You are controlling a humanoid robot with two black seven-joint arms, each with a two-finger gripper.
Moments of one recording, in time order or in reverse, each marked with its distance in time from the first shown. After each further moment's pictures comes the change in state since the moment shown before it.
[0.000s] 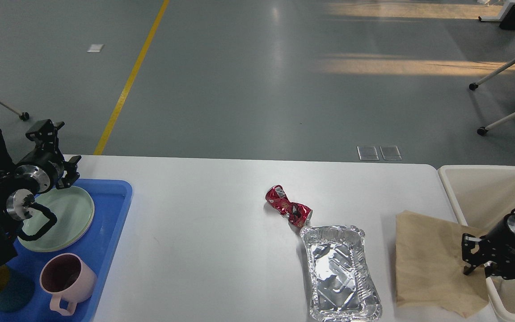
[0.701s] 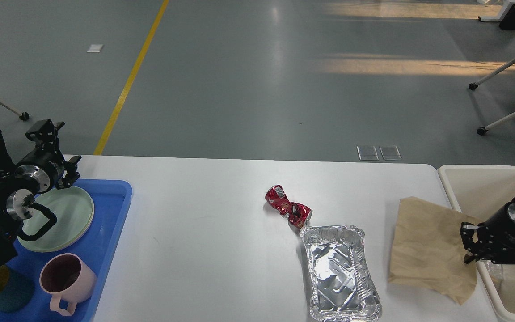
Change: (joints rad) left arm 0.000 0.000 0.000 0.000 0.000 0.000 0.000; right arm 0.054 -0.015 -0.001 0.002 0.040 0.000 0.000
